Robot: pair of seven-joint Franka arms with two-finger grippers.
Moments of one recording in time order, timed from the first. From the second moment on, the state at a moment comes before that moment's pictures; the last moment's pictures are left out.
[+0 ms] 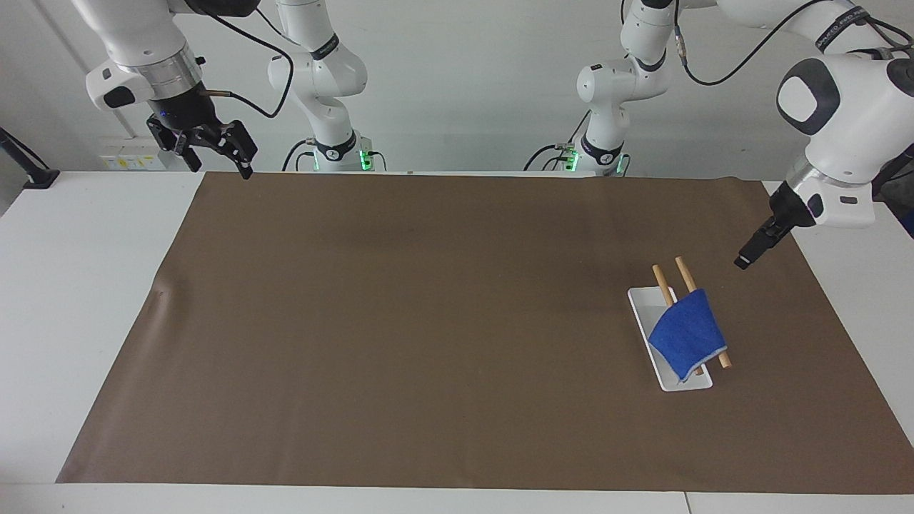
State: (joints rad) left arm 0.14 0.07 -0.09 -1.57 0.02 1.52 -0.24; right arm 0.01 -0.08 -0.09 -1.60 0.01 1.51 0.14
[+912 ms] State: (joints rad) left arm 0.13 -0.05 -0.15 -1.56 0.05 1.55 -0.09; right arm 0.05 -0.08 -0.12 -1.60 -0.01 1.51 0.14
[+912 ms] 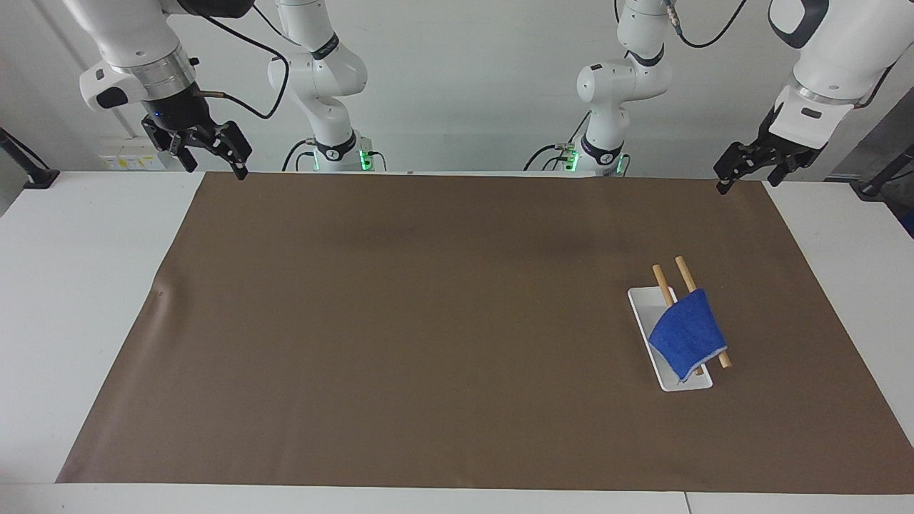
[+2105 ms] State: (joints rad) left arm 0.13 -0.04 -0.15 -1.58 0.04 1.65 -0.01; right arm 0.05 -0.10 -0.12 -1.60 -0.02 1.53 0.10
